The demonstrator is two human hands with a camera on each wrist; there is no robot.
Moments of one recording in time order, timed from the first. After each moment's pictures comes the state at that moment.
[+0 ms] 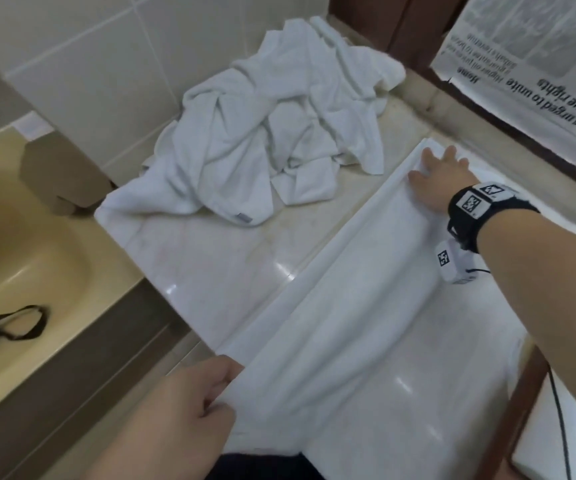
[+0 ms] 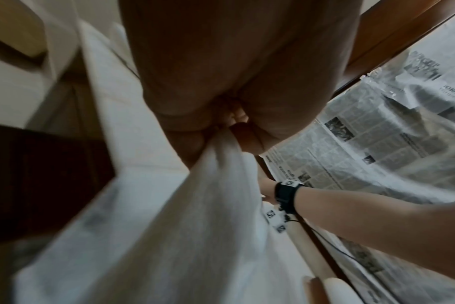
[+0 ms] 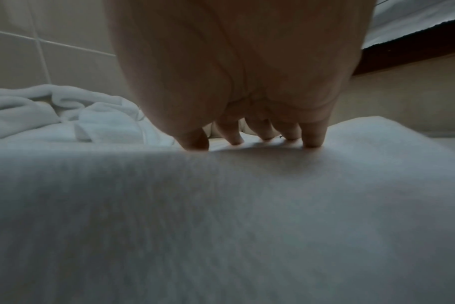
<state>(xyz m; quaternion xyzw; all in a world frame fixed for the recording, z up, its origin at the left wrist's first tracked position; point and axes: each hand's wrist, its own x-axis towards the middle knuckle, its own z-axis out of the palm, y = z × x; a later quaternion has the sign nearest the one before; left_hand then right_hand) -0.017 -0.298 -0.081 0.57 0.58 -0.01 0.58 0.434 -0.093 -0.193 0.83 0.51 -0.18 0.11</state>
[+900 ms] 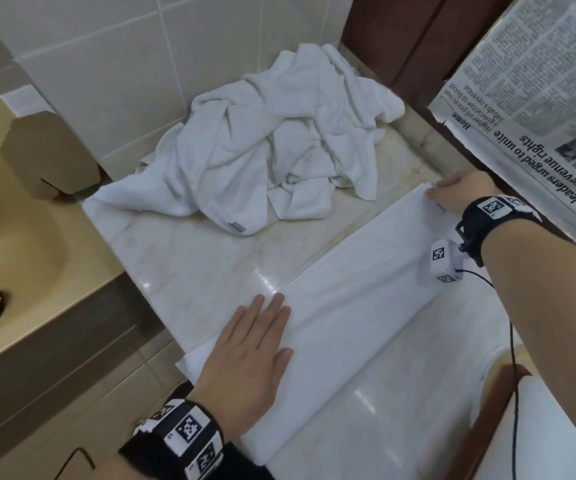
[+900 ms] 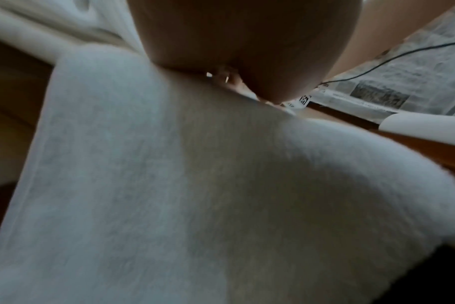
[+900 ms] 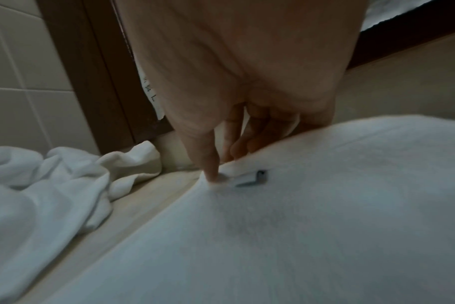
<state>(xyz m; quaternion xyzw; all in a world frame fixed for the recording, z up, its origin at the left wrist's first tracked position) 0.054 -0.291 -0.219 0.86 0.47 0.07 0.21 0.472 -0.076 -0.150 0.89 0.40 -0.21 -0.08</state>
